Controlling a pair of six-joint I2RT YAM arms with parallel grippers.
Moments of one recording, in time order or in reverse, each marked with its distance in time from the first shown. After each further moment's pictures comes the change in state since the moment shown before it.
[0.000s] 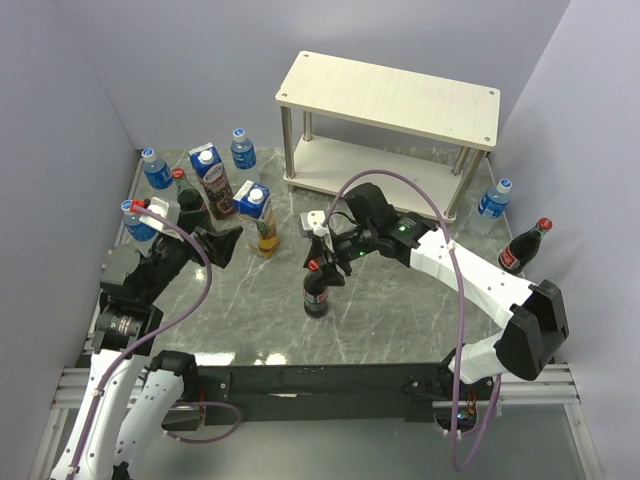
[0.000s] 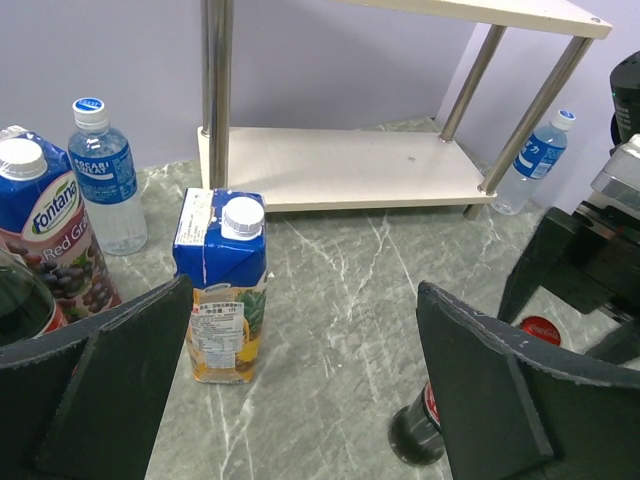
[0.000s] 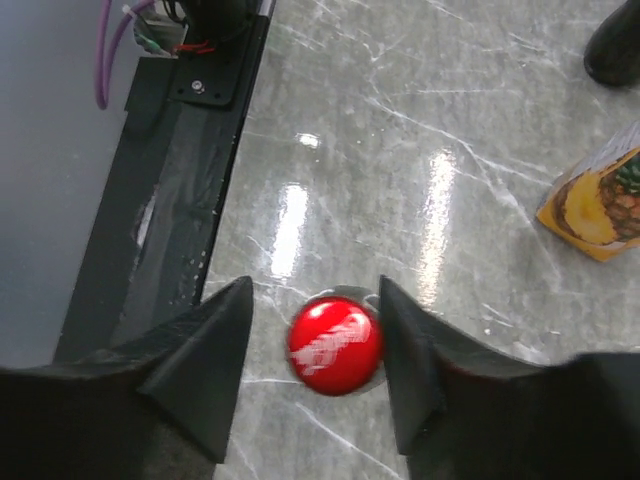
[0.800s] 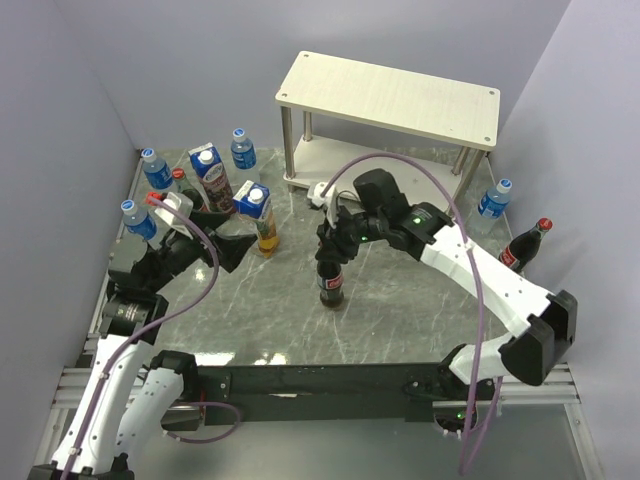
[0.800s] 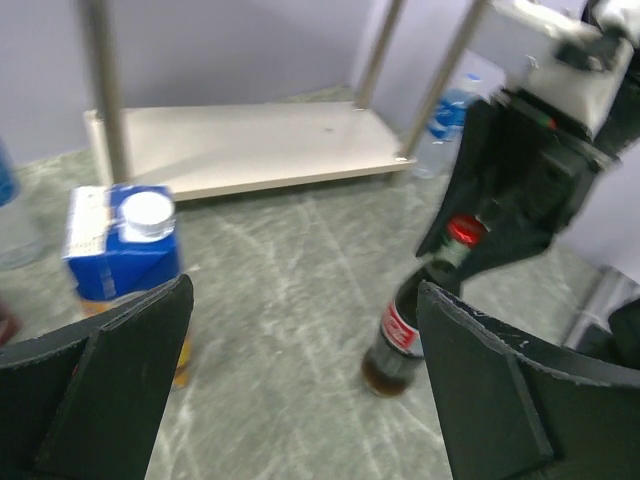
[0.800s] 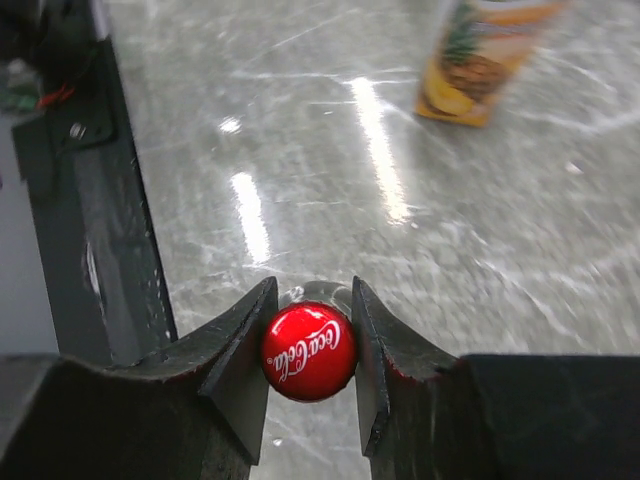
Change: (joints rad) left arm 0.000 0.076 -0.009 0.057 0.197 -0.049; right arm -0.011 -0.027 0.133 -0.097 0.349 0.247
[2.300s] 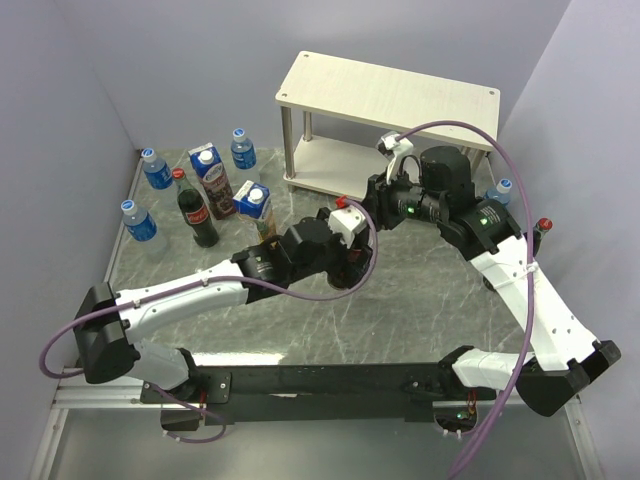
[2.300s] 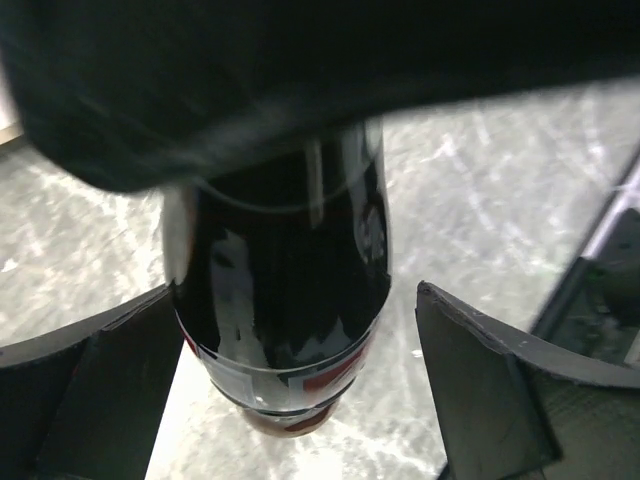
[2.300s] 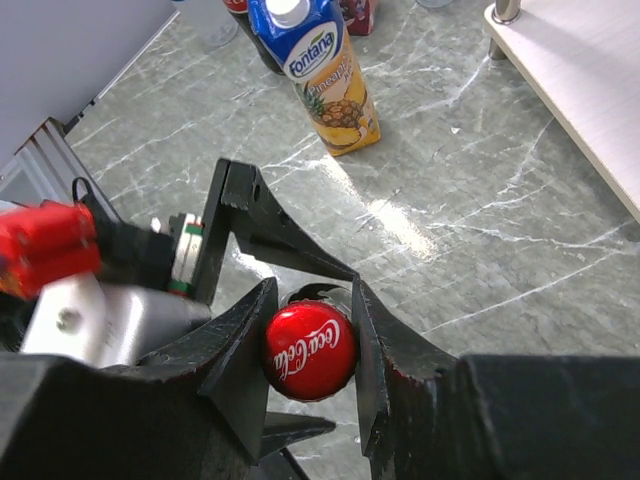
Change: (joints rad) left arm -0.894 0.780 0.422 -0.066 -0.689 0.106; right arm -0.196 -0.190 0.129 -0.076 0.170 0.447
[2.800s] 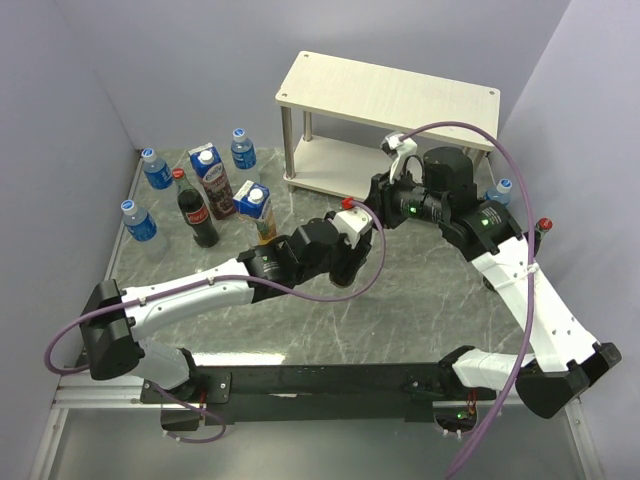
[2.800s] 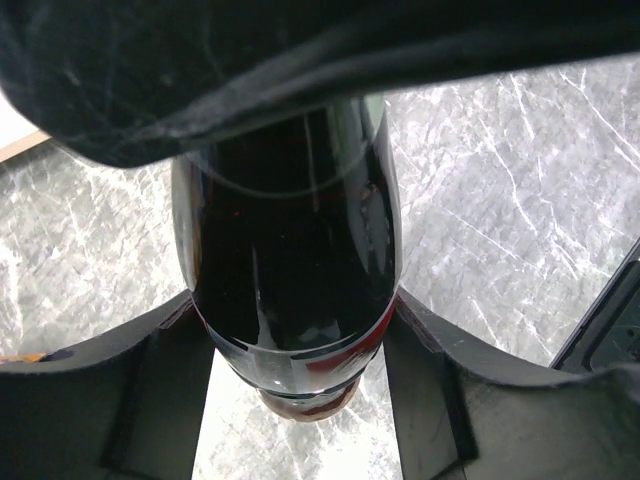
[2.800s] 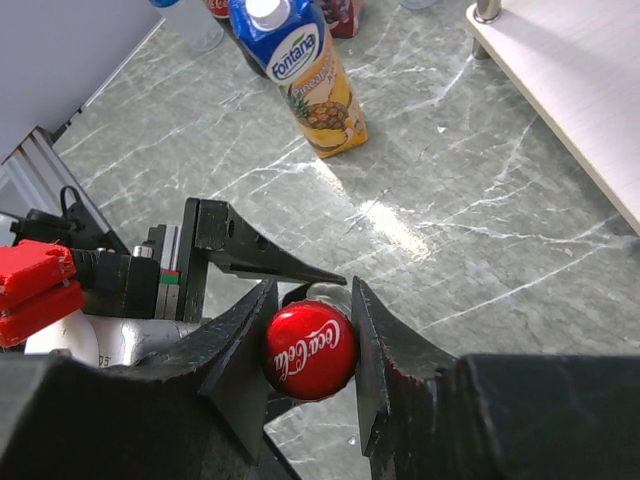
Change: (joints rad) left arm -0.035 0.035 0.034 -0.045 -0.126 0.049; right arm -0.010 -0.009 -0.021 0.016 0.010 0.000
